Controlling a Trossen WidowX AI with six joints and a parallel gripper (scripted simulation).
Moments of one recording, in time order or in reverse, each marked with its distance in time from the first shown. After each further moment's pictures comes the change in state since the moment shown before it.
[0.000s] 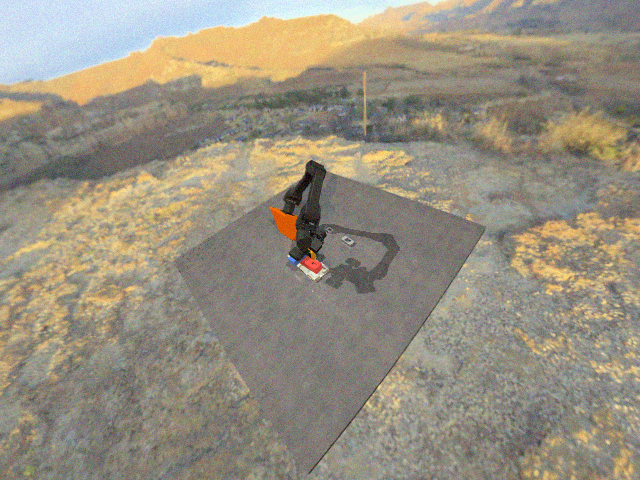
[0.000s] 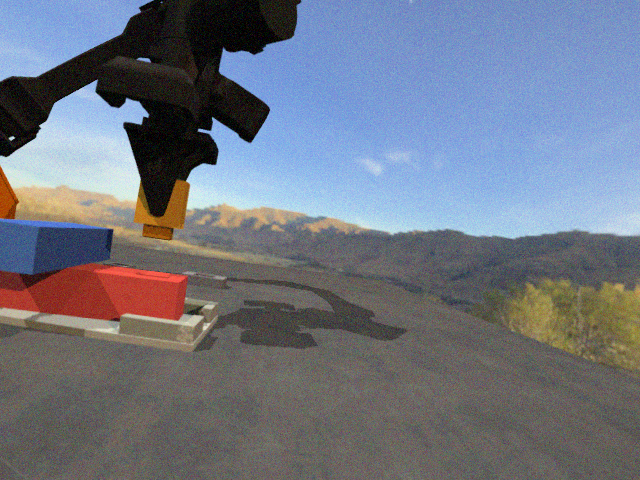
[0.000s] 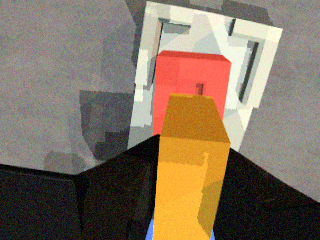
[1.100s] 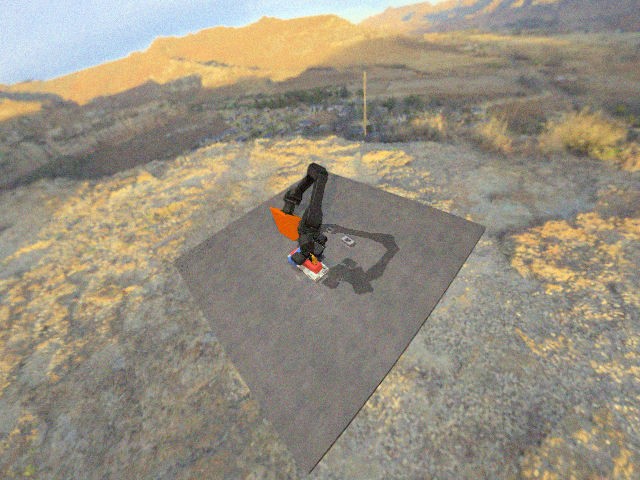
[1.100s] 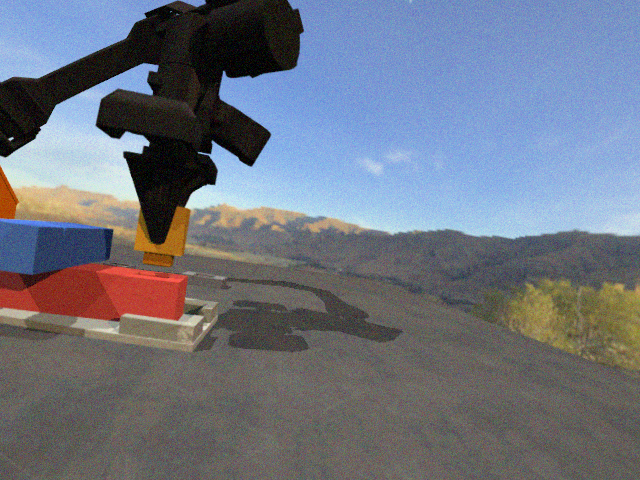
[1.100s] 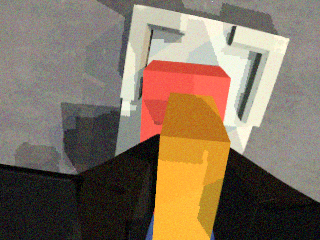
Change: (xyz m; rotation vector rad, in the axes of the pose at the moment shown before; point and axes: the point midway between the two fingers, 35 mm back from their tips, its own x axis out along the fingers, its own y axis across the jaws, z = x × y) arm 0.024 -0.003 0.005 -0.016 -0.002 -0.011
